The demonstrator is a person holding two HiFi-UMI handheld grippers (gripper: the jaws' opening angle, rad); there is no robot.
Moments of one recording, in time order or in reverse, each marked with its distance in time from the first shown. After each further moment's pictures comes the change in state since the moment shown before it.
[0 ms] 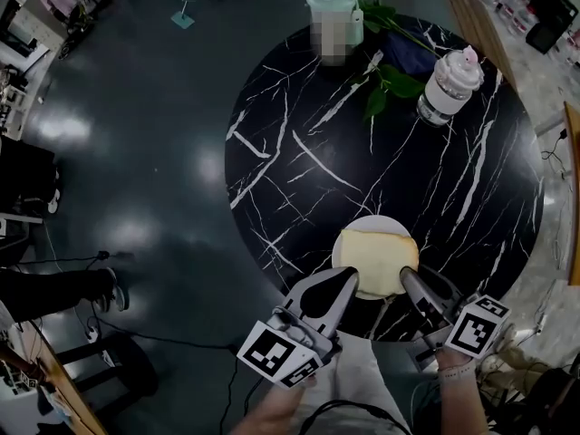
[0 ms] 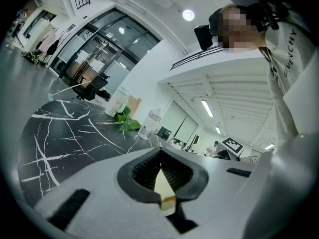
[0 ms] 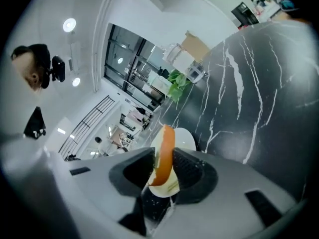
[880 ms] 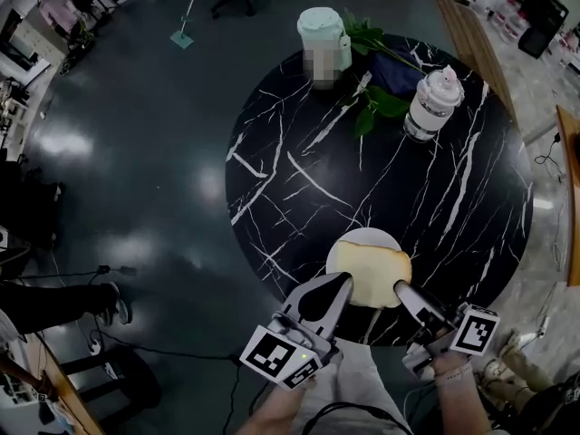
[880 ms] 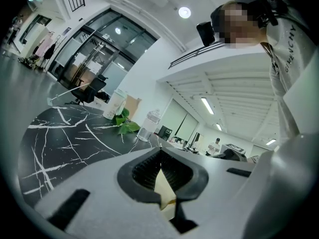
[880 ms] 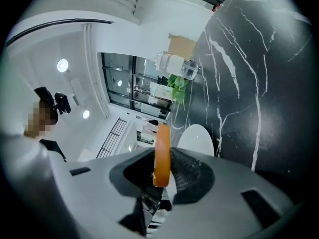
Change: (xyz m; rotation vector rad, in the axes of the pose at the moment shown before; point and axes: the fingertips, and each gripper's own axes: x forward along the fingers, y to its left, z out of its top) left arm 0.008 -0.007 0.013 0.039 0.010 0.012; right arm -0.015 0.022 0.007 0.274 -0.081 0.223
